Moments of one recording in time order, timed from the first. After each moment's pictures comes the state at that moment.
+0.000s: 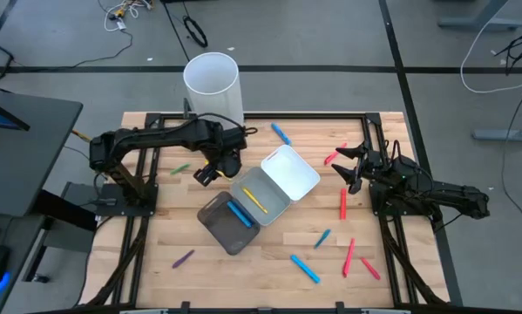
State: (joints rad) left arm 0.22 1.65 1.42 -1.13 0.03 0.96; right arm -0.22 0.01 0.02 0.12 0.12 0.07
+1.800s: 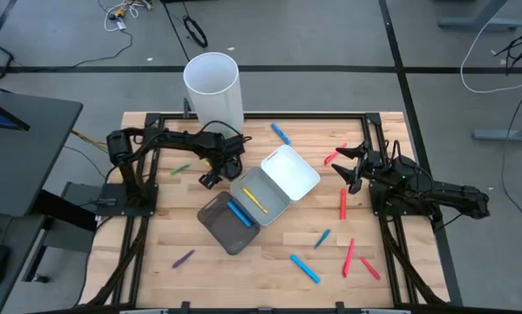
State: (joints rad) left arm 0.36 1.82 1.05 -0.65 0.06 1.03; right arm -0.22 0.01 0.02 0.12 0.12 0.07
